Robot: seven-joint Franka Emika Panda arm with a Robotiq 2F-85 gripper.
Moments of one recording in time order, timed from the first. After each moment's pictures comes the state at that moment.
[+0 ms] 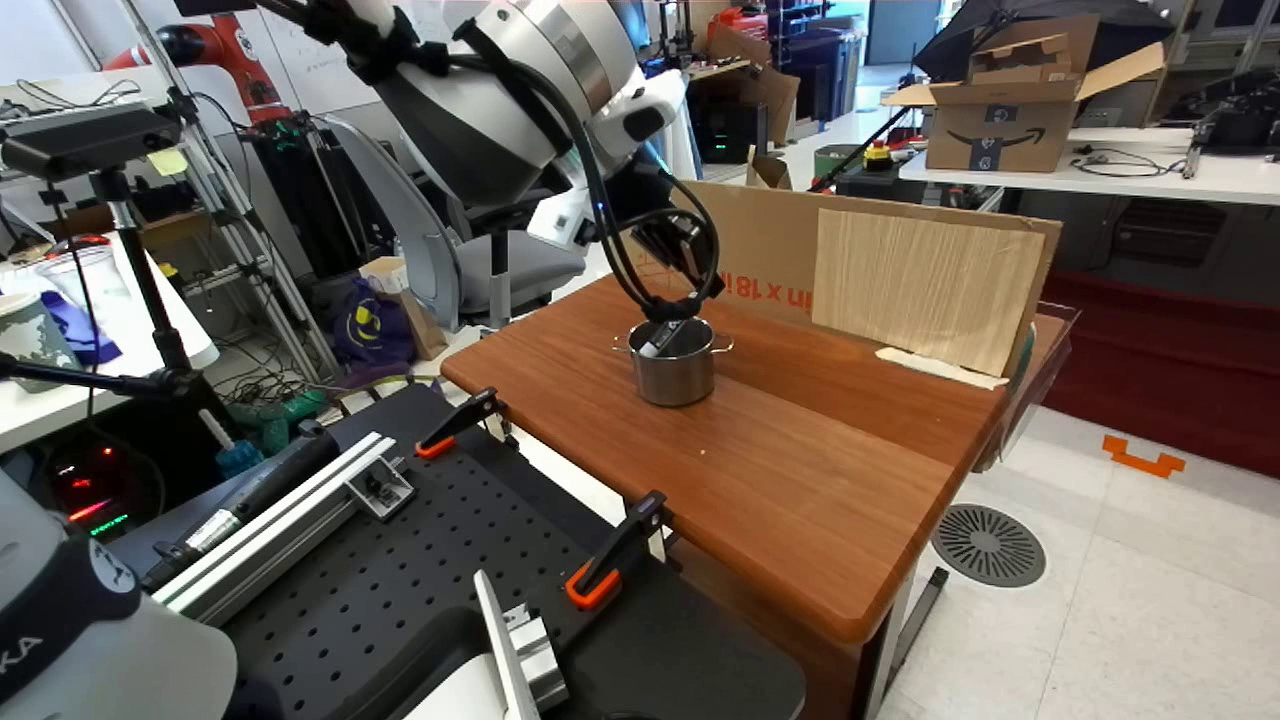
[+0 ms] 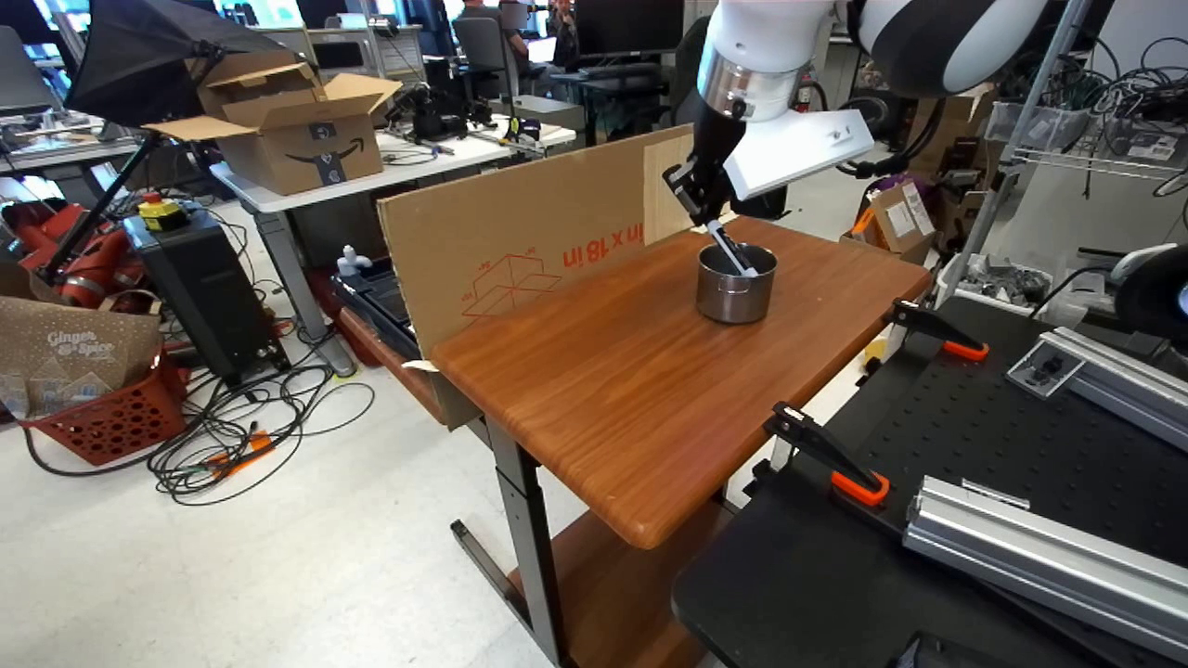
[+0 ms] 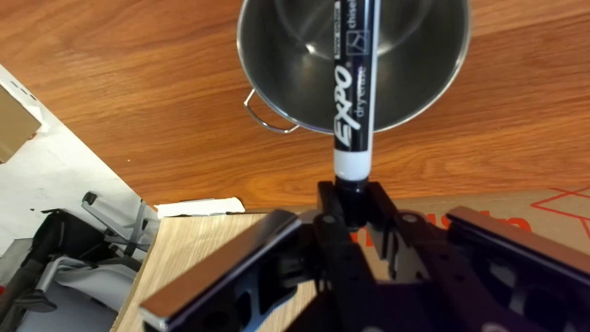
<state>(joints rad) 0.44 0.31 -0.47 -2.35 -1.25 2.97 1.47</state>
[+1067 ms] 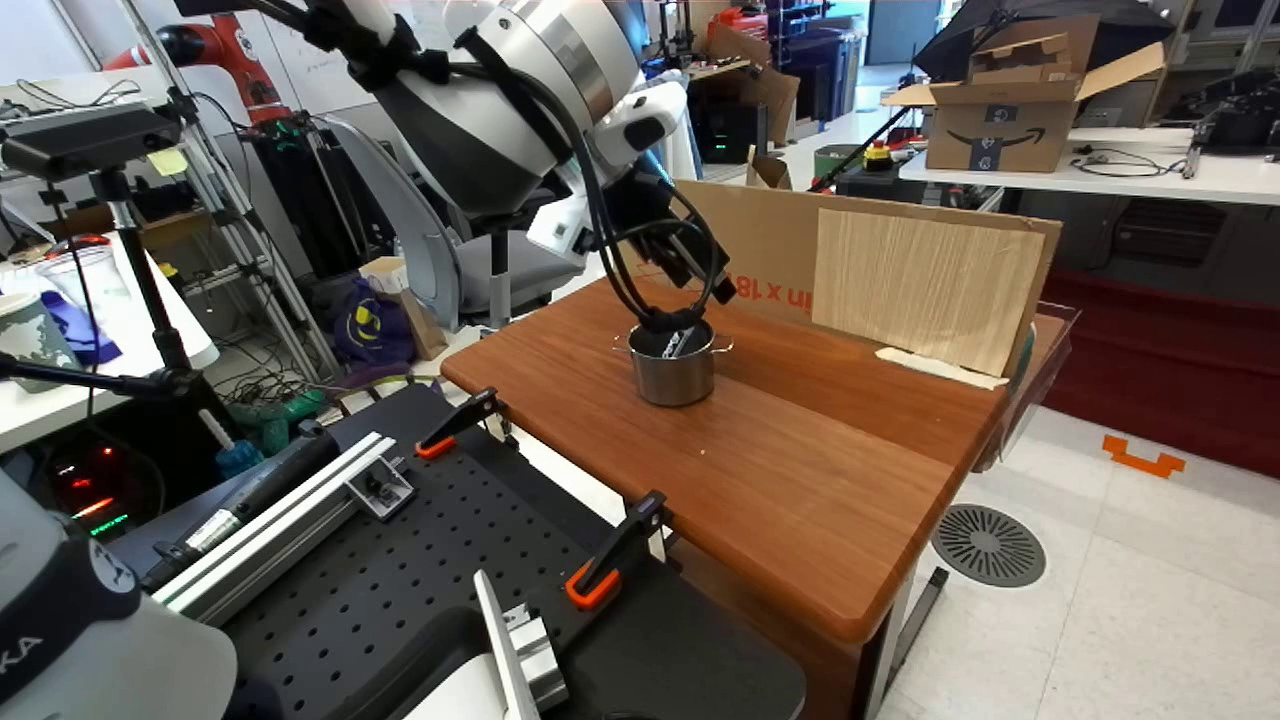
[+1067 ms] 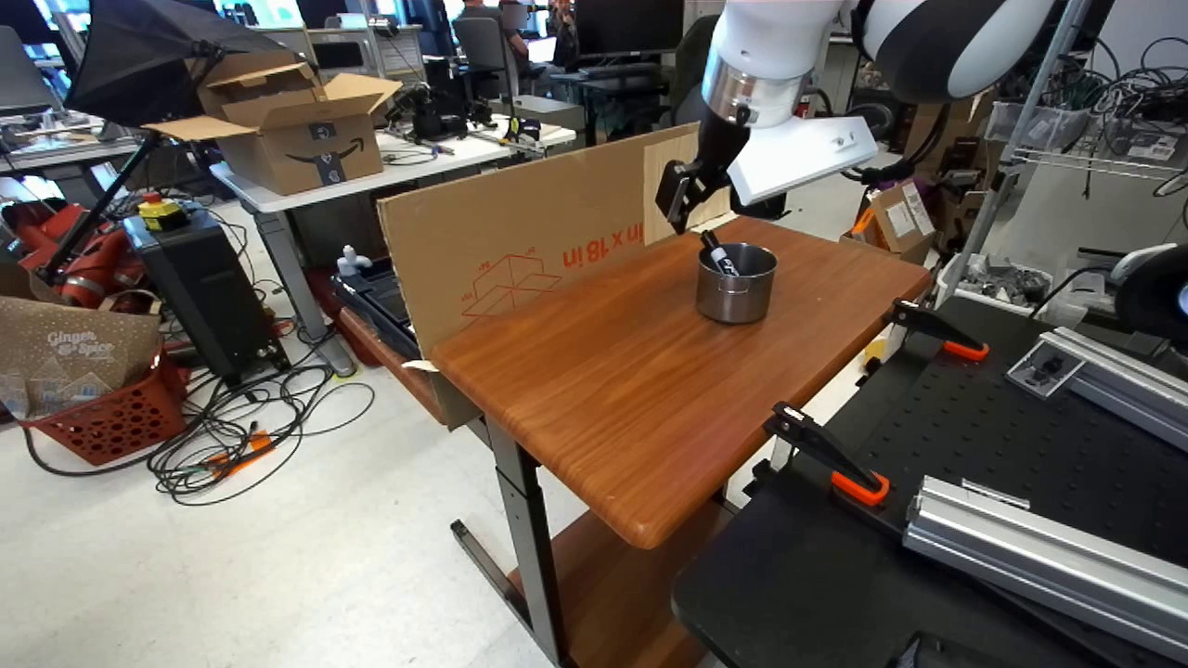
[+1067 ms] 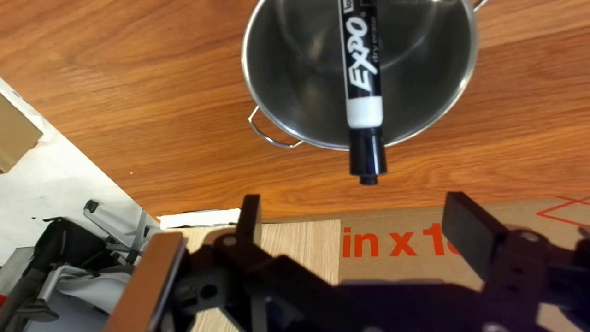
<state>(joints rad) 0.43 0.32 -0.48 -2.35 -1.25 2.98 1.48</state>
